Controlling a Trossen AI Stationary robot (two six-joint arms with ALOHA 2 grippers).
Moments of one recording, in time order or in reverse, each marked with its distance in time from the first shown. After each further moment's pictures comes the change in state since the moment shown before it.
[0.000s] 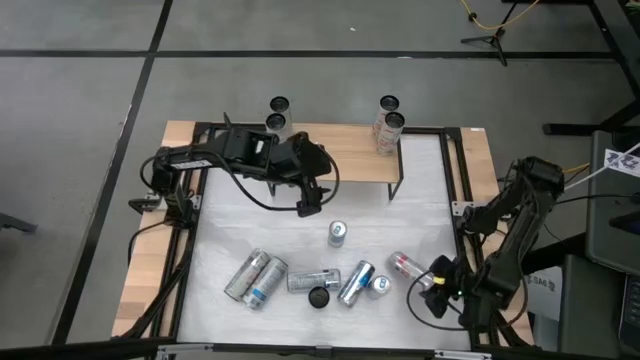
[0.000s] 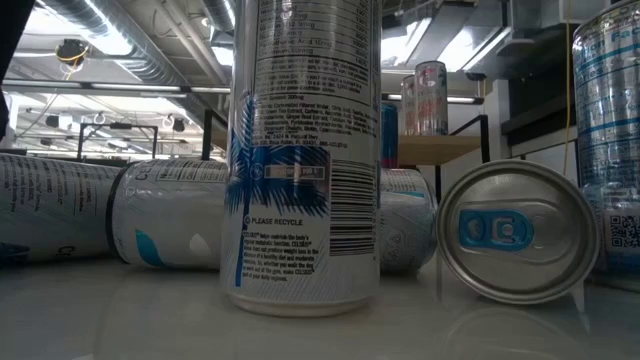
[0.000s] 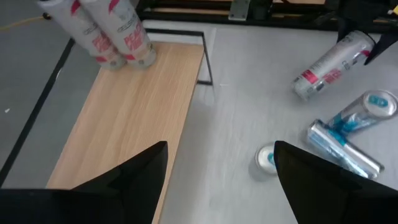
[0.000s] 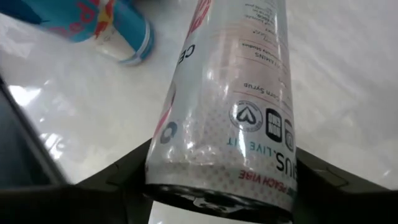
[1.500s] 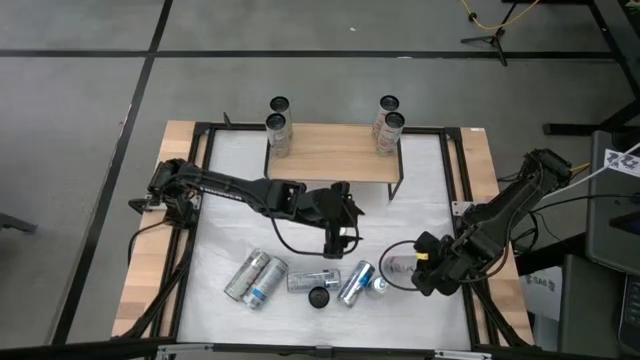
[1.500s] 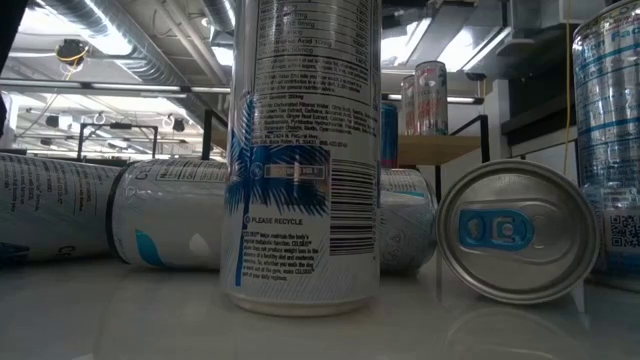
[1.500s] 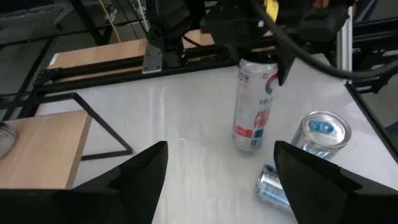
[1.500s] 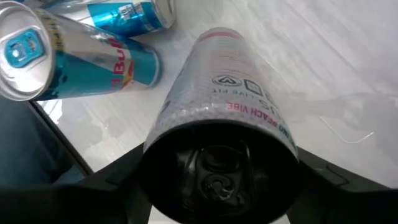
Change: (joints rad) left arm -0.097 0.003 -0.567 0.838 0.148 0.184; right arm -0.364 -0.149 0.089 -0.120 -0.262 -0.392
